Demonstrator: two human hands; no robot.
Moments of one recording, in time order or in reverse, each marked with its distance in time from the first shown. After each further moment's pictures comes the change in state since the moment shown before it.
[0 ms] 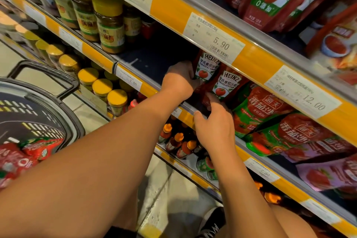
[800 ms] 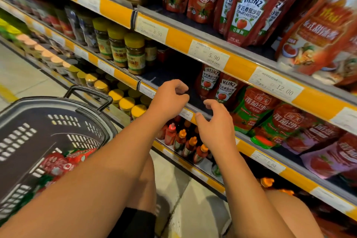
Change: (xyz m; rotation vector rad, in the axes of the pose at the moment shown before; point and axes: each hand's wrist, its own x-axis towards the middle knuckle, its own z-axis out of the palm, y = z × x) left_hand -0.105 -0.005 -0.073 -0.205 0.062 0.009; right_hand -0.056 -0.032 -0.029 0.252 0.058 -0.157
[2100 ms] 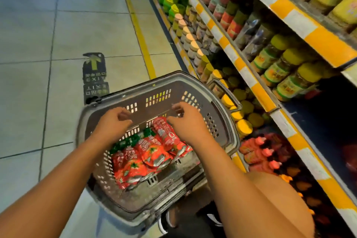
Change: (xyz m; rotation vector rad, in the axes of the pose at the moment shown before) left_hand -0.283 -0.304 -0.331 0.023 0.535 -0.742; right_hand -0.139 -0.279 0.259 0.006 -0.898 -0.354
